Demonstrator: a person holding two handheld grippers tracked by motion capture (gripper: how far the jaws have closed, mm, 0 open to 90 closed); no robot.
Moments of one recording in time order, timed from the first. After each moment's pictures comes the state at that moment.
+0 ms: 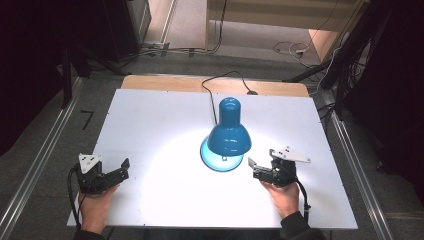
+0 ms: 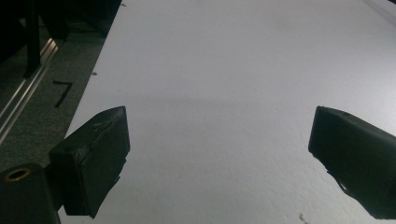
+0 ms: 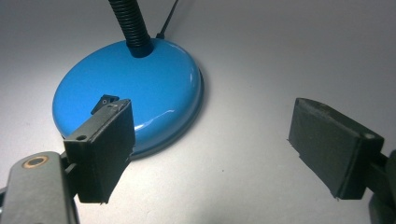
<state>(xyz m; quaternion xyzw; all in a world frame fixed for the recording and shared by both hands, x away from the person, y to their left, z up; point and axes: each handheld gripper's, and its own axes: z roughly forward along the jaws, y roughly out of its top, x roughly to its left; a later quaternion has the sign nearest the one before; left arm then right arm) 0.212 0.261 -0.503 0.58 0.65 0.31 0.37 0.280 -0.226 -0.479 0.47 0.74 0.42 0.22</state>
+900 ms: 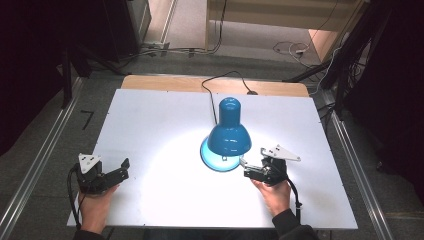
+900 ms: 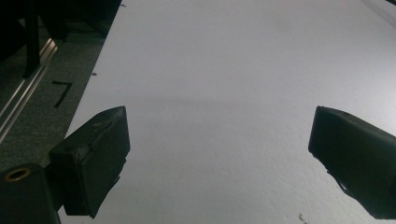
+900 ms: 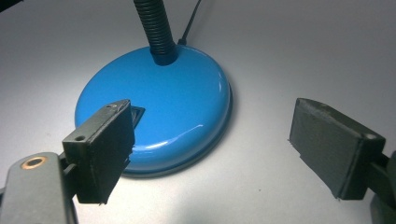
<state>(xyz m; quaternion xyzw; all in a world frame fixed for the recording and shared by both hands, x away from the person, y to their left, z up) 0.212 0.261 -0.502 0.58 0.65 0.31 0.37 0.284 -0.202 -0.482 0.47 0.74 0.43 0.20</state>
